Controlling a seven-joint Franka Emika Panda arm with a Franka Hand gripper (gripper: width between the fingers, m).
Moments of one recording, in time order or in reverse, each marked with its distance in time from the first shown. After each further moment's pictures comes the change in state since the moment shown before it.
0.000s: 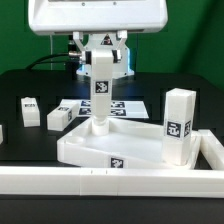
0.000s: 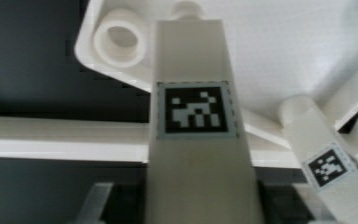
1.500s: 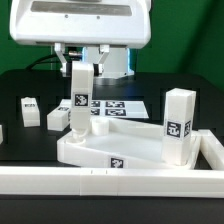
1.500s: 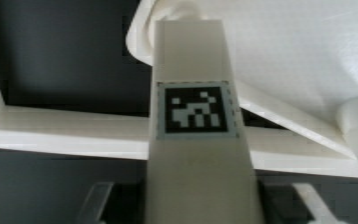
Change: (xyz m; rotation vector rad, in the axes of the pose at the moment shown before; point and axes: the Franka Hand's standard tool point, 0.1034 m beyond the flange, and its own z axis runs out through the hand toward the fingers) arm 0.003 0.026 0.019 -0.042 0.008 -0.009
